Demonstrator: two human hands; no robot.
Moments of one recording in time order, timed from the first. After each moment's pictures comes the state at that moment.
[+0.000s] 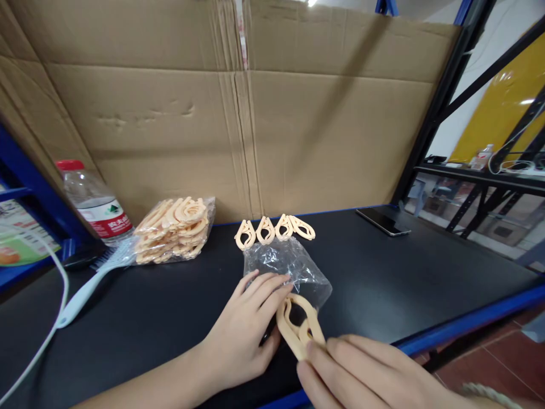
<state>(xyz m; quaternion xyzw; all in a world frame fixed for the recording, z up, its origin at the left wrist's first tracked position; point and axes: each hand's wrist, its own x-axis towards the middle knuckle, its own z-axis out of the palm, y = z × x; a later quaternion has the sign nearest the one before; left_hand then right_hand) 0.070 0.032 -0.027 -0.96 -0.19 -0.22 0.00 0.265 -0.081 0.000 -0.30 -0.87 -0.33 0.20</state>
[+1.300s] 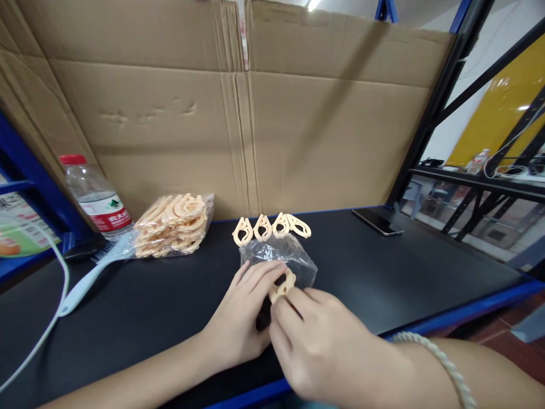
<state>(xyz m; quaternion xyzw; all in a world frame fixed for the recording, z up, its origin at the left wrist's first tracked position) 0.076 0.030 -0.029 -0.93 -0.24 -0.26 -0.04 0.237 -0.052 0.017 -0.31 -0.86 -0.36 0.18</state>
